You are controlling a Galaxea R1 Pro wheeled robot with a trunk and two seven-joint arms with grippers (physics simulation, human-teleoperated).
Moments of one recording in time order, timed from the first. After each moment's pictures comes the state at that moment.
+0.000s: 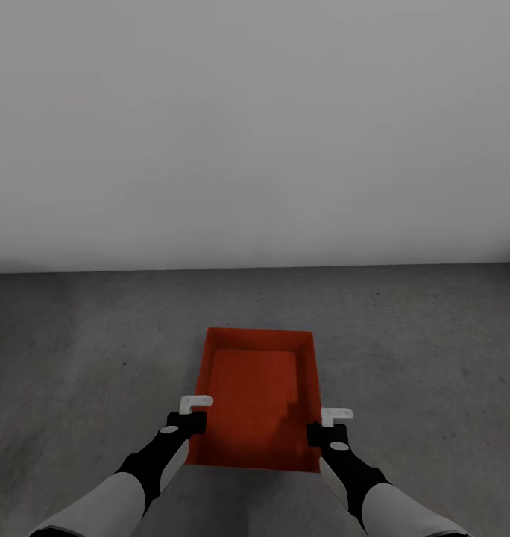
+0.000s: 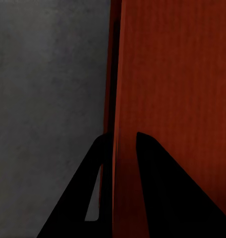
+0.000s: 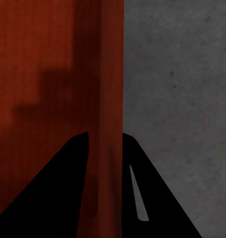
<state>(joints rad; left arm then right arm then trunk) -0.67 -0.08 -0.19 -0.35 0.16 0.06 0.15 -0.66 0.10 0.15 -0.25 -0.10 -0.06 -0.24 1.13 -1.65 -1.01</state>
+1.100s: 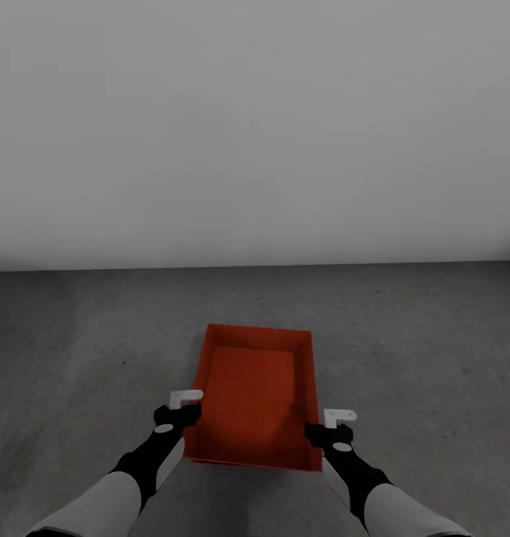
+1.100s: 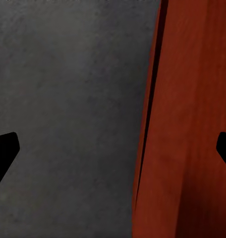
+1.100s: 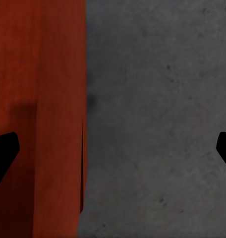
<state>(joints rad) -0.67 -0.06 -0.15 -0.36 0.15 -0.02 0.25 -0.66 0.10 0.12 -0.25 -0.09 -0.06 -0.24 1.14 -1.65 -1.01</state>
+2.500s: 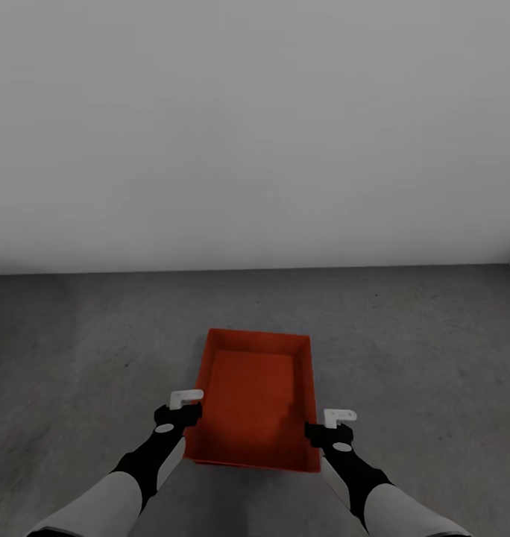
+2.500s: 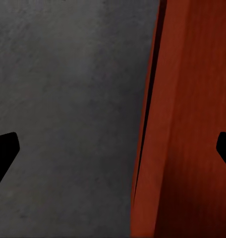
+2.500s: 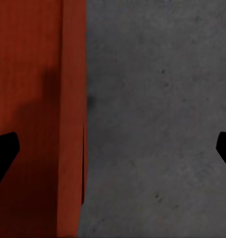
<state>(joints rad) -0.67 -0.07 -0.15 -0.37 0.15 -0.02 0.26 -0.66 0.10 0.12 -0.25 -0.09 -0.06 -0.24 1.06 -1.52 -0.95</state>
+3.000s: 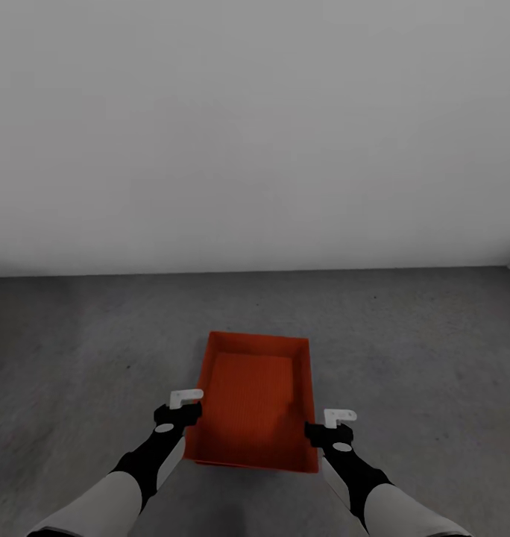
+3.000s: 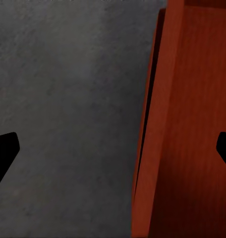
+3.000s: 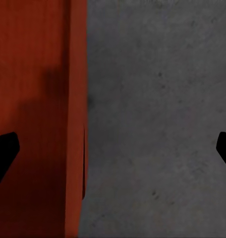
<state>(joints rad) -0.67 -0.07 -0.15 -0.37 0.15 -0.02 0.26 -0.66 0.10 0.12 -0.25 -0.09 -0.06 -0.24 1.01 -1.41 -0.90</state>
